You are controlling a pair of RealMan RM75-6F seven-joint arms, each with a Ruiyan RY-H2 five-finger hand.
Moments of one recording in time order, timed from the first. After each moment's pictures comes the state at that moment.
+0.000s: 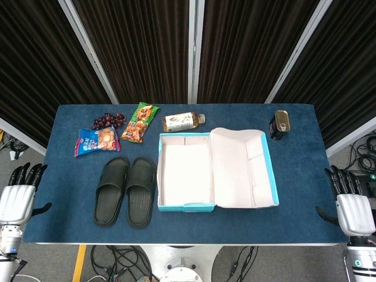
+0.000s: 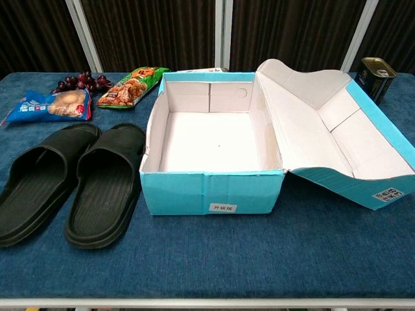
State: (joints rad) left arm -0.13 -1.16 -0.06 -1.60 1.41 1.43 0.23; right arm 0.07 -1.11 0.07 -1.63 -1.49 1.48 -0.08
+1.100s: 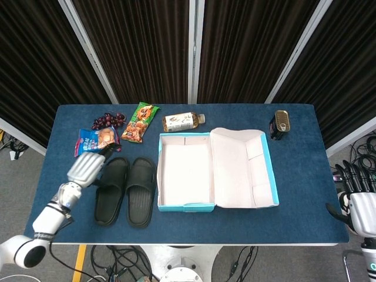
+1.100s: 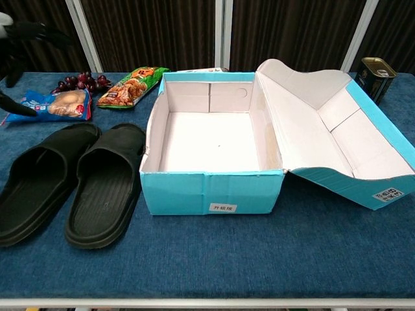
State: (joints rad) left arm -0.56 -1.20 -0.21 -1.72 1.26 0.90 0.13; right arm 0.06 -1.02 0.07 -1.63 -1.55 1.55 0.00
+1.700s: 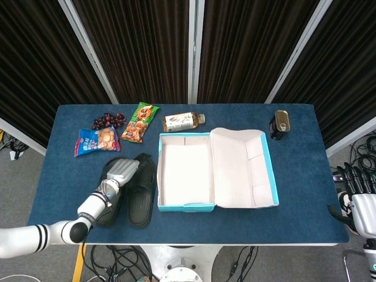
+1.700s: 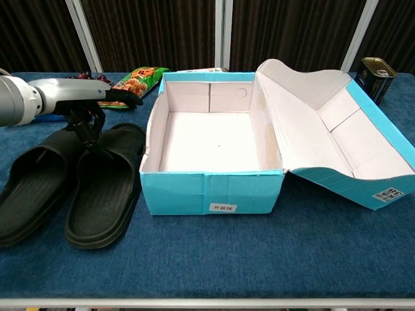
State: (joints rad) left arm -0.83 -1.42 -0.16 -1.61 0.74 0.74 0.35; right arm 0.06 -1.02 0.07 -1.60 -1.54 1.52 0.04
